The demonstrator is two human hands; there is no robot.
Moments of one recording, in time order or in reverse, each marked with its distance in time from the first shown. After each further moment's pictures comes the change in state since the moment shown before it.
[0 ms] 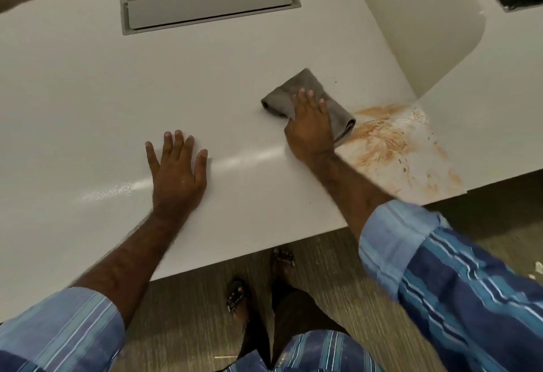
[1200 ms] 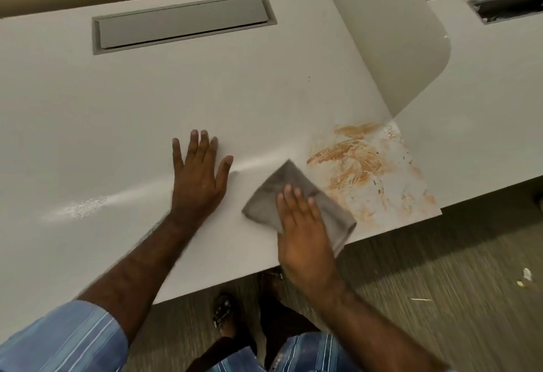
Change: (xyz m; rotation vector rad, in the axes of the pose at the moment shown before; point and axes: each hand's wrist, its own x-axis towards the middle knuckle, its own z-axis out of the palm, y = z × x) left_hand 0.038 0.094 0.020 0.000 0.012 0.208; right_hand -0.177 0.021 -0.023 -0.031 -0.112 -0.075
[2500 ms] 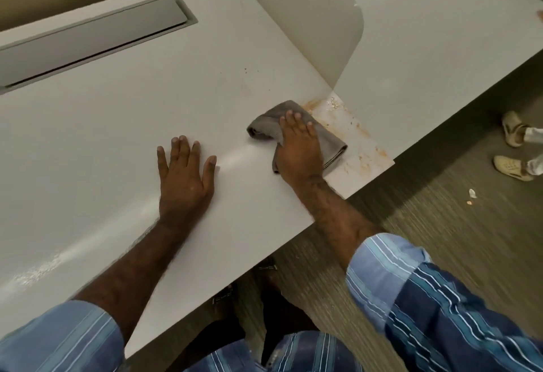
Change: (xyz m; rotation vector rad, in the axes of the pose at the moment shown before) left_hand 0.021 0.020 0.017 -0.114 -0.192 0.145; right_hand 0.101 0.058 -0.022 0.005 0.164 0.448
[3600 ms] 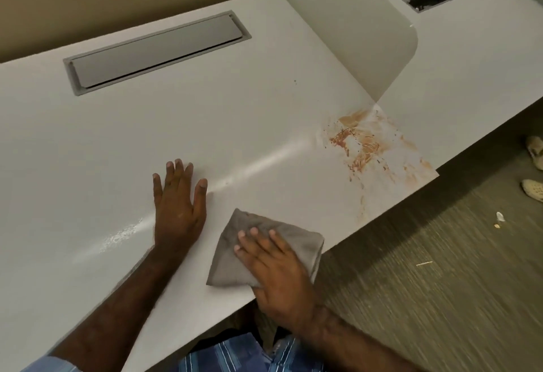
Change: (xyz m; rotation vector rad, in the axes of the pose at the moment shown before) left_hand -0.058 -0.105 -0.042 -0.212 0.114 -0.163; right_hand -0.205 -0.111 0.052 0.180 -0.061 -0.594
